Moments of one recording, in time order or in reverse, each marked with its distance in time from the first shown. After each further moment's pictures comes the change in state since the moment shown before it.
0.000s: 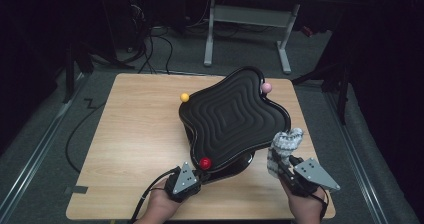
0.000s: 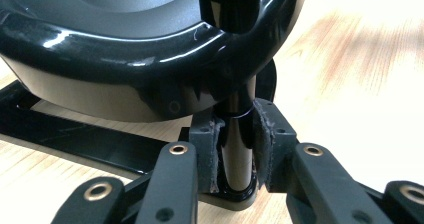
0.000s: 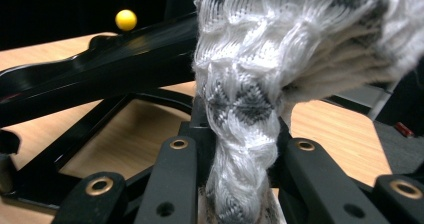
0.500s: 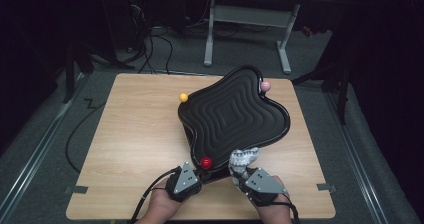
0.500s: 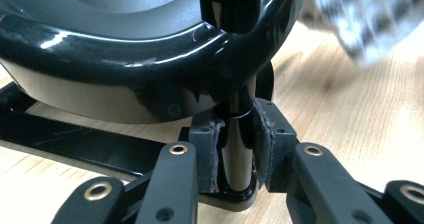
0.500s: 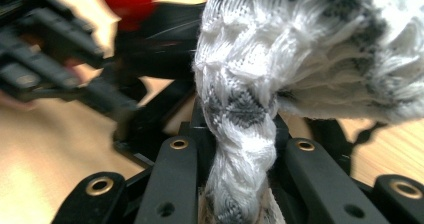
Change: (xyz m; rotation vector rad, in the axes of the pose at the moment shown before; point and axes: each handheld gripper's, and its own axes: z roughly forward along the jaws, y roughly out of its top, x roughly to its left) left arm 0.000 0.001 0.002 -0.002 0.009 -0.002; right arm 0.084 -0.011 0.033 0.120 0.237 -0.211
